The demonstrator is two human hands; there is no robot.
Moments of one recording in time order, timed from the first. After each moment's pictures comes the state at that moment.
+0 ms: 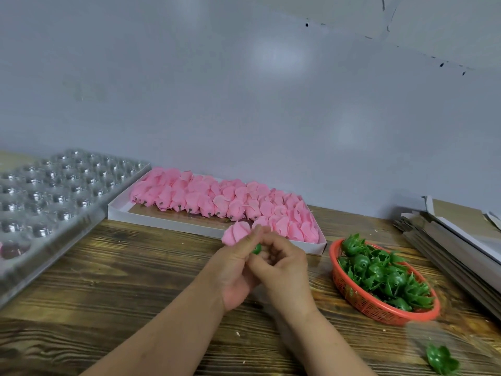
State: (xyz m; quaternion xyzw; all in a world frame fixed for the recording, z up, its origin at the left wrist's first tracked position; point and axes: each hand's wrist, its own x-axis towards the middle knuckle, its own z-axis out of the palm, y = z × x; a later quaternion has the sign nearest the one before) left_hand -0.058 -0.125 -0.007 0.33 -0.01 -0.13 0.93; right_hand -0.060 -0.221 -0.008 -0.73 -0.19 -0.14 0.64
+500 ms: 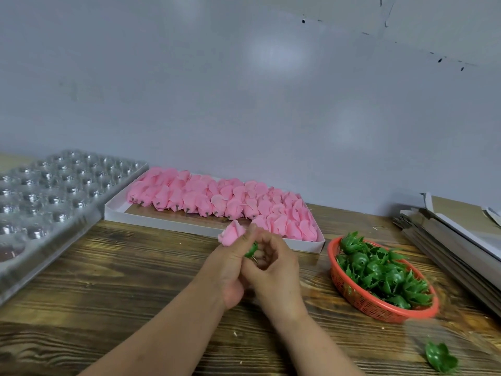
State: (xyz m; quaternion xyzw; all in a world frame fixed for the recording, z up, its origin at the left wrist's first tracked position) left_hand -0.055 -0.129 -0.009 0.37 0.04 -0.06 0.93; right_hand -0.063 -0.216 -0.013 -0.74 -0.17 -0.16 0.63
